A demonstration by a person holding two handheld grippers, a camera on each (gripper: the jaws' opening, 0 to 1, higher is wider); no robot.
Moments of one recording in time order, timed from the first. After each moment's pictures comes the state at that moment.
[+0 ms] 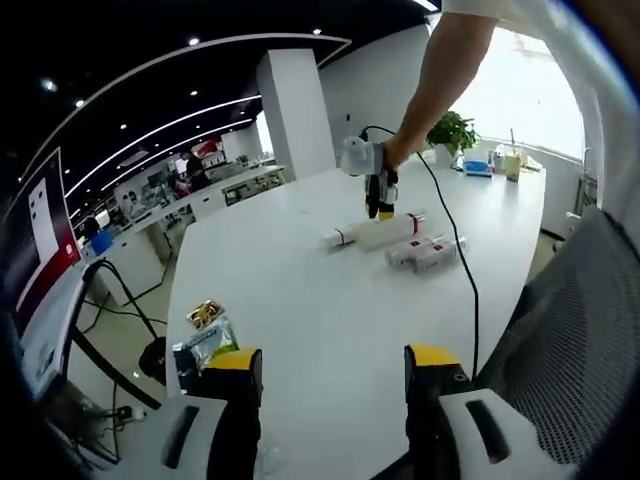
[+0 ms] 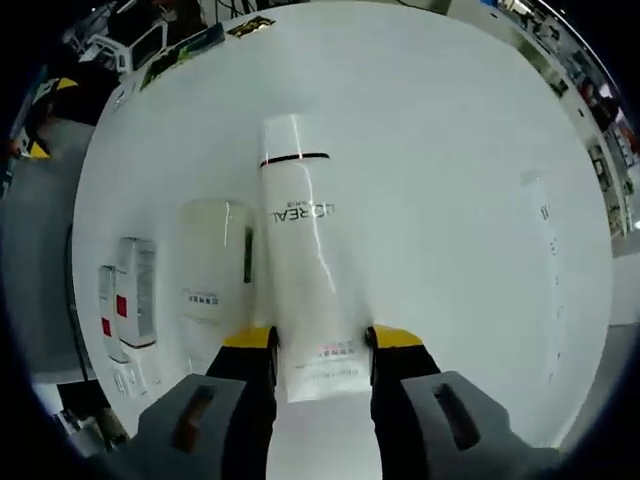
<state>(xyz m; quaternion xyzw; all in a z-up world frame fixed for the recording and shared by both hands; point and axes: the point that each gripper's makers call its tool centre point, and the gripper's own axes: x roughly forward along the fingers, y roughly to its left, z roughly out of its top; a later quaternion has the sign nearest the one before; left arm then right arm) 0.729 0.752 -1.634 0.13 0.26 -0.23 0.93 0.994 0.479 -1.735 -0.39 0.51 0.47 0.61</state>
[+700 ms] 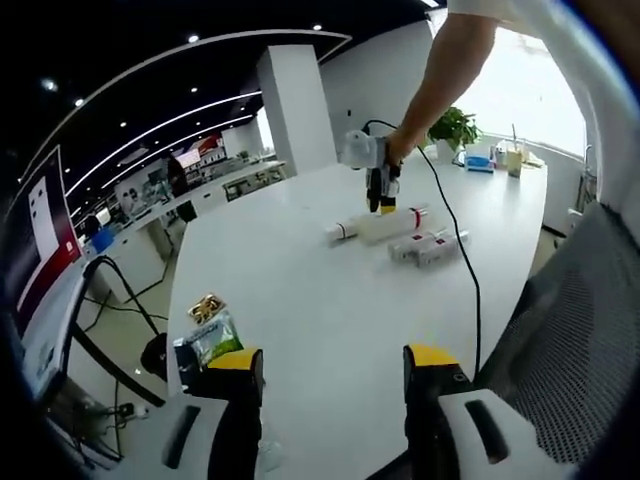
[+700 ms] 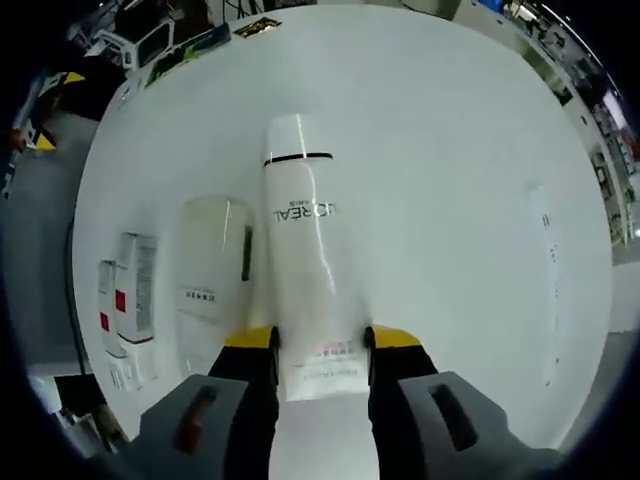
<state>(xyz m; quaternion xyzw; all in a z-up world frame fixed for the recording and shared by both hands) 0.728 0.756 -1.641 0.14 0.28 -0.23 0.92 0.993 0.480 -1.733 -0.39 0.50 0.48 0.60</state>
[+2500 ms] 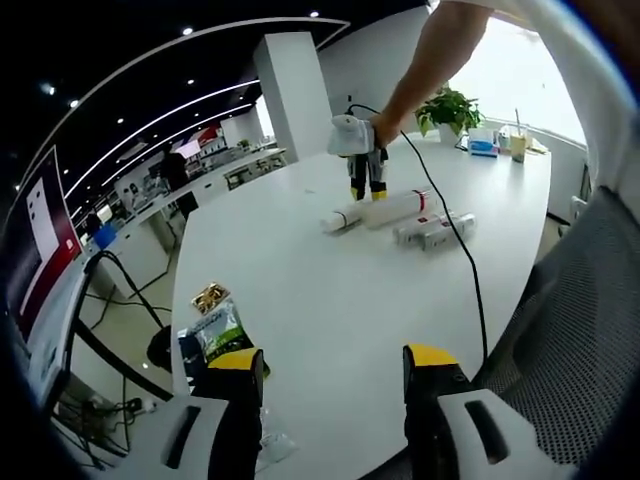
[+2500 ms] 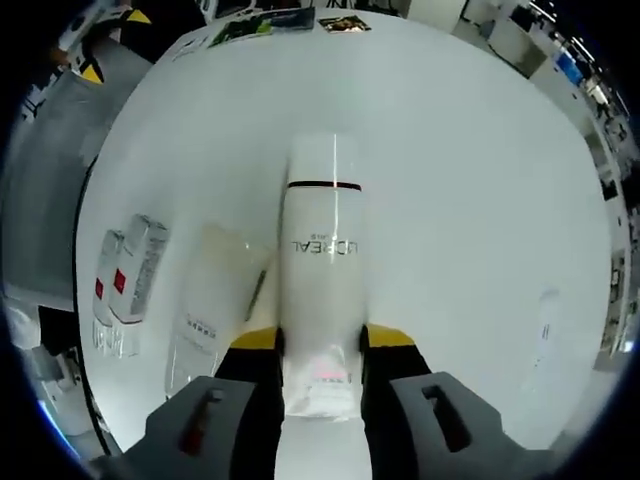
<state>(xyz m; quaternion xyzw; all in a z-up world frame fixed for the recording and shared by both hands) 0.728 0.763 -1.649 0.15 0.29 -0.21 0.92 0.995 0.521 -1.734 -0.47 0.43 0.57 0.51</state>
